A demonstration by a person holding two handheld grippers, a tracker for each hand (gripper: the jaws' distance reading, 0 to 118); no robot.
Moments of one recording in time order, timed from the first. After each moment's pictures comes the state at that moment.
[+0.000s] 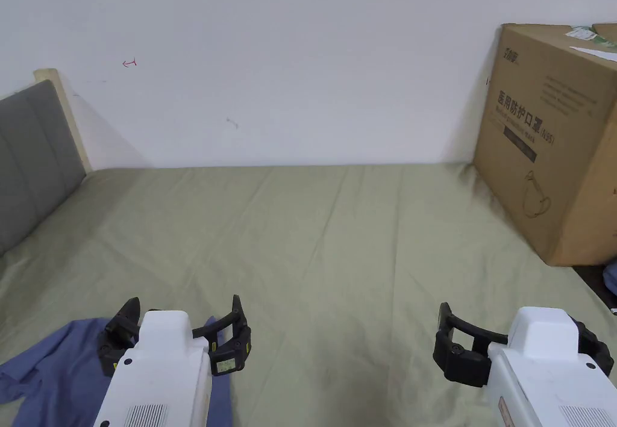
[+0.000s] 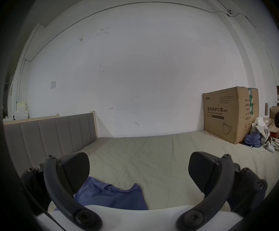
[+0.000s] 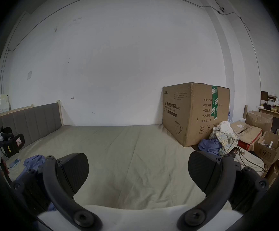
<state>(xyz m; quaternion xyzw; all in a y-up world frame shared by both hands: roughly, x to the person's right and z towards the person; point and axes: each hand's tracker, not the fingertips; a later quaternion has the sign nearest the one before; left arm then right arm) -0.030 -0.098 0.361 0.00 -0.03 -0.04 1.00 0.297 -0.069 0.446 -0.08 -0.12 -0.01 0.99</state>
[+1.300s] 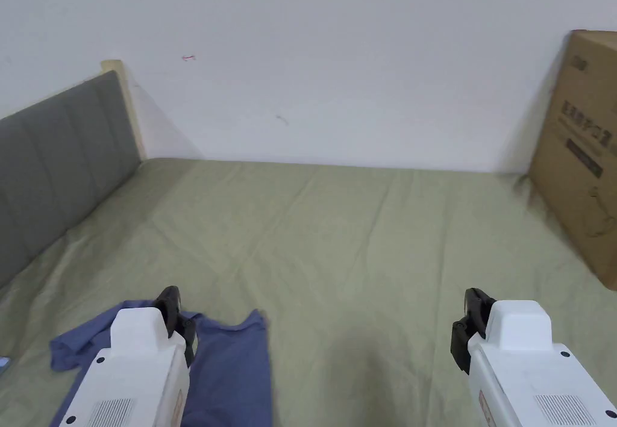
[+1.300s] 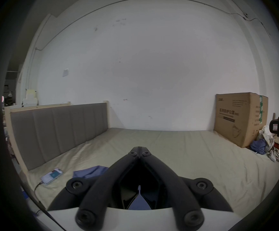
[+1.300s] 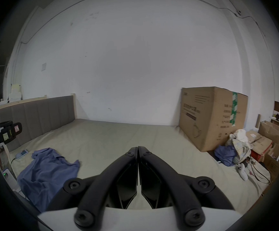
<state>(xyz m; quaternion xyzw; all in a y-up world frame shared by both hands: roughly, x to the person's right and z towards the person) -0.116 -0.088 0.374 -0.04 0.04 0.00 1.00 0.235 -0.062 0.402 -0.09 -0.03 0.03 1.00</state>
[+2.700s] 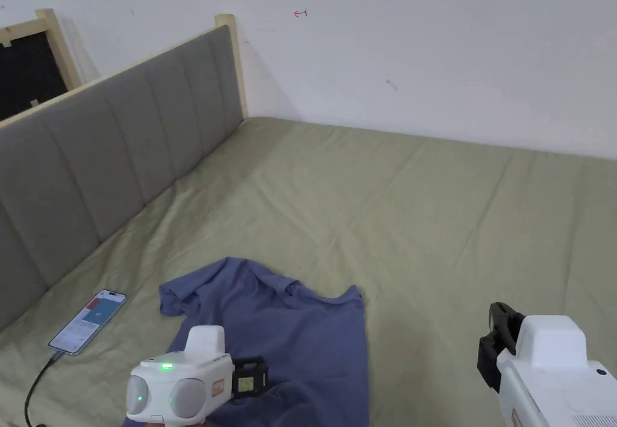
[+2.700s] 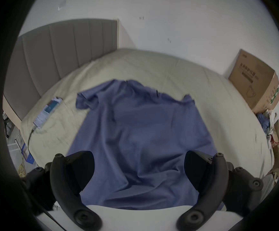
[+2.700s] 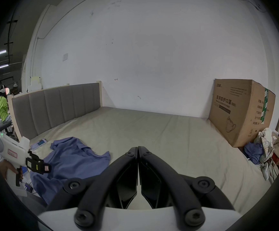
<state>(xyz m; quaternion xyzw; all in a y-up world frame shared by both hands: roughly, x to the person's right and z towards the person) -0.223 -0.216 0.293 -0.43 0.02 0.05 0.90 0.154 -0.102 0.354 -0.15 0.06 0.04 0.99</state>
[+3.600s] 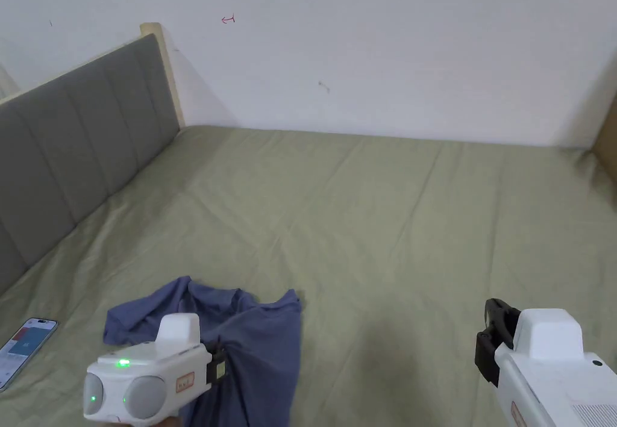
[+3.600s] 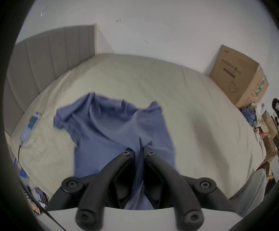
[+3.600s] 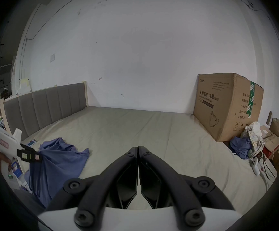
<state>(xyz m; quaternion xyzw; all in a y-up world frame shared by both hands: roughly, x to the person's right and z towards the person) -0.169 -0.150 0.298 -0.36 -0.07 0.04 0.93 0.226 -0.094 0.380 -0.15 0.01 0.02 0.99</state>
